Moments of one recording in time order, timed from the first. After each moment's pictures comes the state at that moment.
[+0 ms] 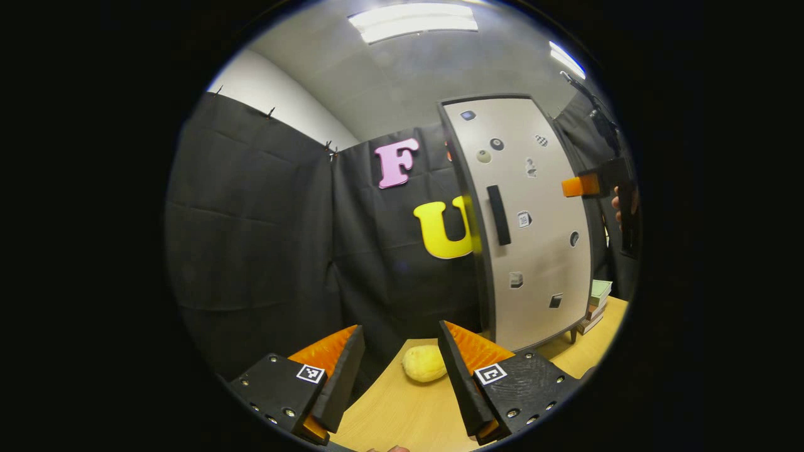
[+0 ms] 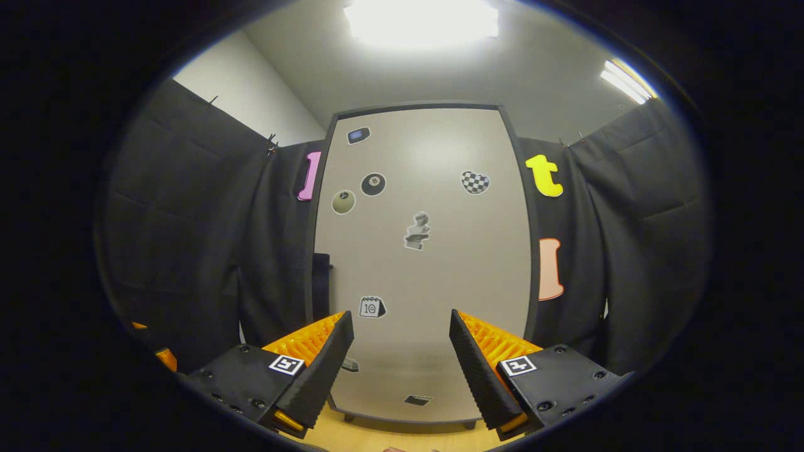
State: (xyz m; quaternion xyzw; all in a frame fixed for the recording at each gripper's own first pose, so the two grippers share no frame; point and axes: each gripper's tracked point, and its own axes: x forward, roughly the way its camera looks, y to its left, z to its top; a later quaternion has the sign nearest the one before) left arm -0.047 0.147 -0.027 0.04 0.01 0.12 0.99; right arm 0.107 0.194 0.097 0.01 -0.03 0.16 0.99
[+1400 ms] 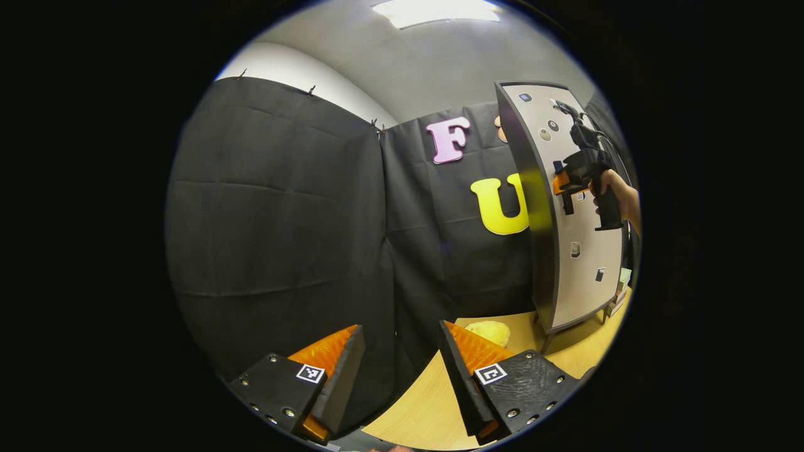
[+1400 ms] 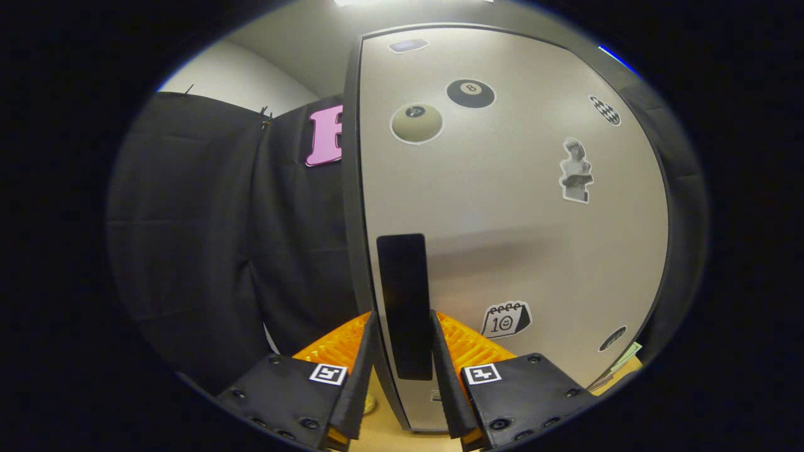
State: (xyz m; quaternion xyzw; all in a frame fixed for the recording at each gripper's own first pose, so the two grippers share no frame) left arm -0.091 0.277 -0.071 0.02 0.05 0.21 0.98; right arm 0.216 0.346 0.061 0.04 0.09 0.17 0.98
